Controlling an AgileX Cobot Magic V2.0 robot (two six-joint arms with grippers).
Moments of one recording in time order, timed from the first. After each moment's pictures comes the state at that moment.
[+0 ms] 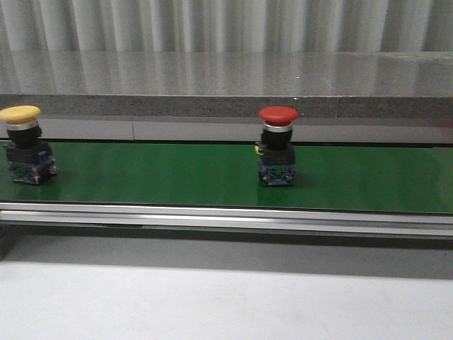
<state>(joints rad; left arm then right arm) -0.13 0.50 -0.52 -0.24 0.51 0.28 0.25 0.54 -0.71 0.01 0.77 -0.03</state>
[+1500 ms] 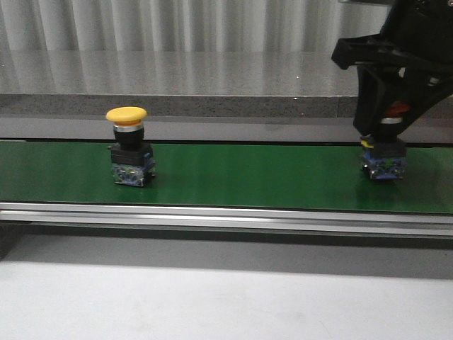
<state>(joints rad) -0.13 0.50 -0.52 -0.24 0.51 0.28 0.24 1.59 -1.21 0.09 0.80 -0.02</state>
